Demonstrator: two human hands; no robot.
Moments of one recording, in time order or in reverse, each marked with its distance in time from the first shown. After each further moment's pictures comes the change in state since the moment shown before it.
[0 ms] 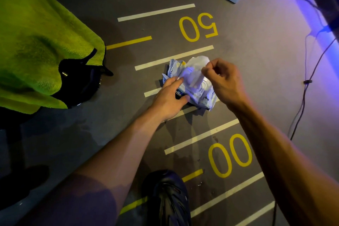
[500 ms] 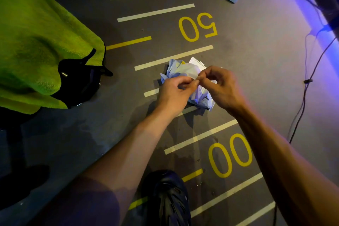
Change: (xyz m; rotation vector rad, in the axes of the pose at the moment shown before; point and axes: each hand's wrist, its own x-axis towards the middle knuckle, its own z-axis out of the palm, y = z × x) left_hand -0.017 0.040 0.005 -0.339 0.184 0.019; right_hand -0.010 0.006 -0.002 -0.046 -0.147 -0.054
